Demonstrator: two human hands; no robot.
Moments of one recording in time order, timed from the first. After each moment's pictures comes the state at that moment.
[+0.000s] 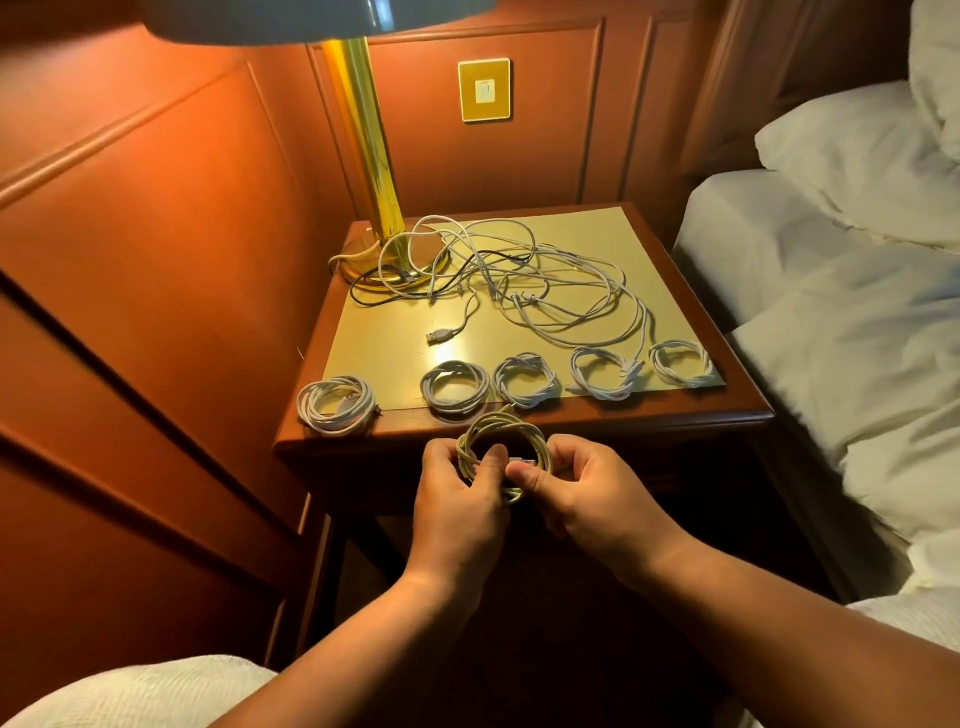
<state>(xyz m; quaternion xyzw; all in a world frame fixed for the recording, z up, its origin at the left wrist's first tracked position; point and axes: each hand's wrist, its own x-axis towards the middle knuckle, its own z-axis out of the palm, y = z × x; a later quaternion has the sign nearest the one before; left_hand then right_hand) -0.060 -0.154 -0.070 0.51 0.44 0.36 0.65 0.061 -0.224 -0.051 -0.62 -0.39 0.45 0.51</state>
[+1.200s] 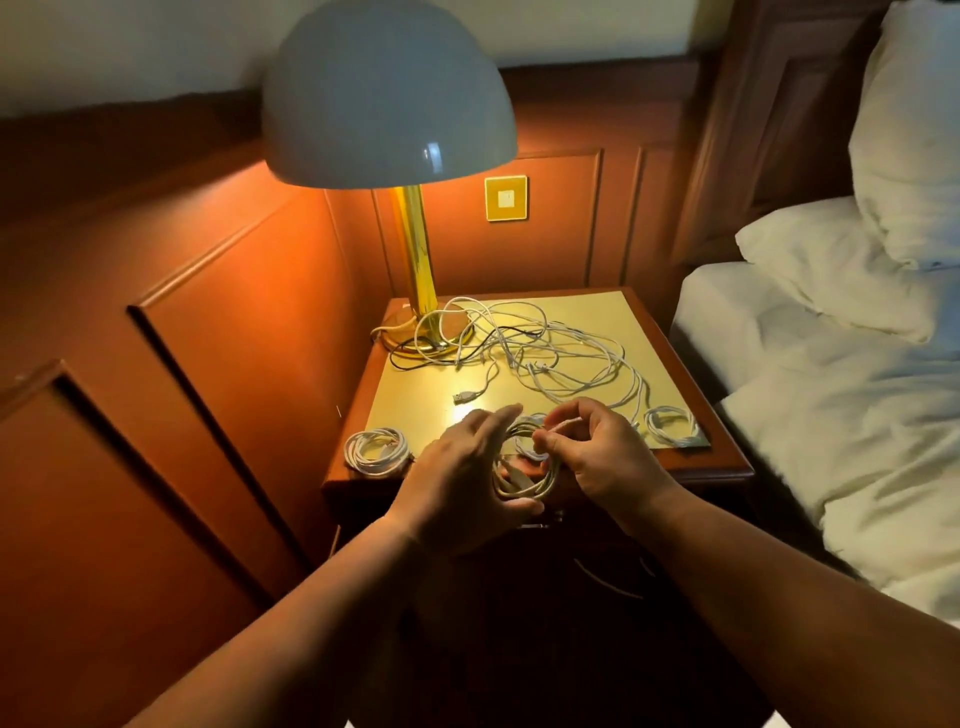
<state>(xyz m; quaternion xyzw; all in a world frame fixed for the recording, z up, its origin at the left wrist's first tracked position) -0.083 -0.110 -0.005 0.94 0.26 0.20 0.12 0.076 -0.207 0.018 -0.66 -0.39 0.36 0.53</state>
